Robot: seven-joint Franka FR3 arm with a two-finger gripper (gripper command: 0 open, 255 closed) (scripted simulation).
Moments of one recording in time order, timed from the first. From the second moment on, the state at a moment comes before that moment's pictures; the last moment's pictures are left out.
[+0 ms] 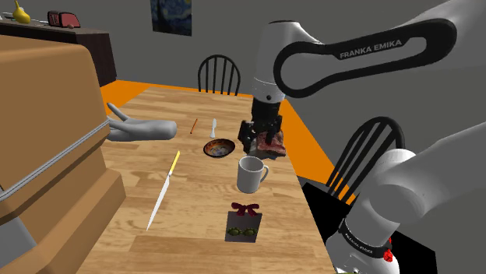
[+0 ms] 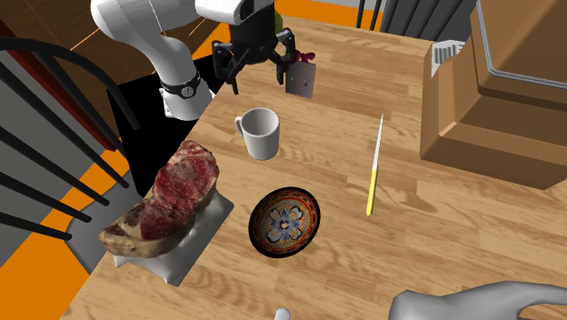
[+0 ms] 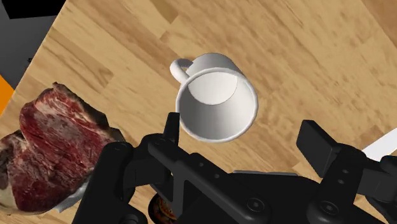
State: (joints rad) arm -0.01 -0.60 0.28 -2.56 0.16 1.98 0.37
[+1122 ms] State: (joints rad) arm -0.06 -0.35 0.43 -2.64 0.11 2.33 0.56
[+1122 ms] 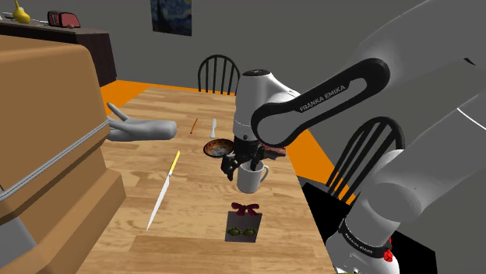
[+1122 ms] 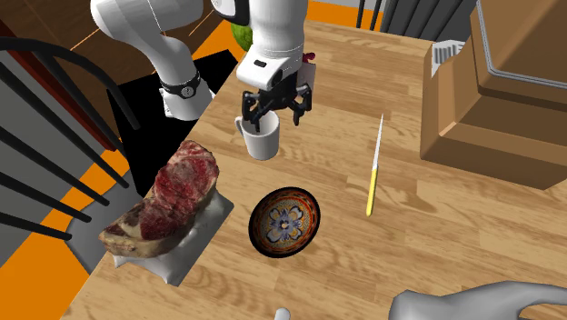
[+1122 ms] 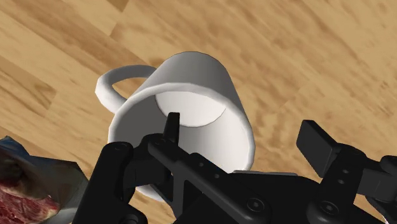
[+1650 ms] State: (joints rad) arm -0.06 -0.35 0.43 -2.64 0.11 2.33 0.56
